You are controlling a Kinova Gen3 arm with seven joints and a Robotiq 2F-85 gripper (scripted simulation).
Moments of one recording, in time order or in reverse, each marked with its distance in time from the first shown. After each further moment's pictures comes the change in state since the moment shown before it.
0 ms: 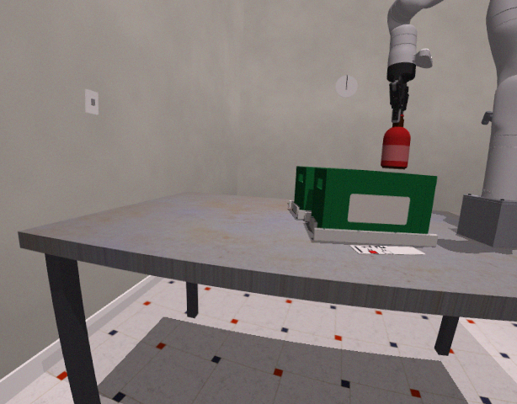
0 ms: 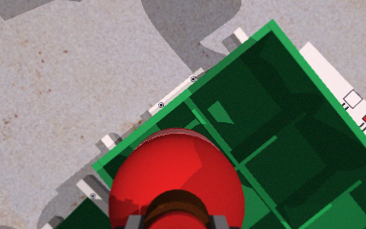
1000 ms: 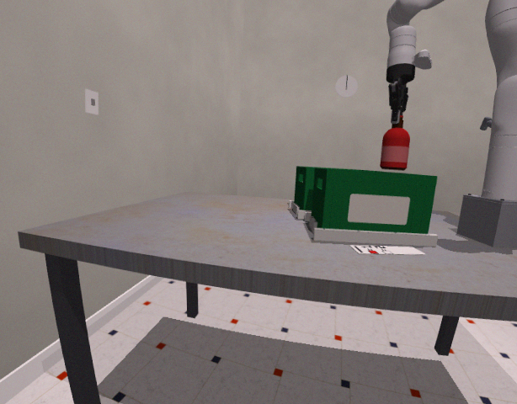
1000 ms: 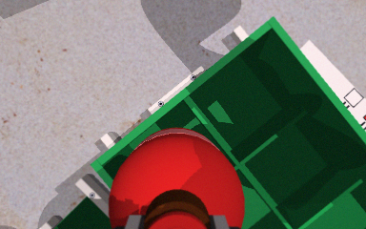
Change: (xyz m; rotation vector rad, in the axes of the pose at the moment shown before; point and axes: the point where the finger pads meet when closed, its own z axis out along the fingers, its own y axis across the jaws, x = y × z) arm -0.001 0.000 0.003 0.000 0.000 0.000
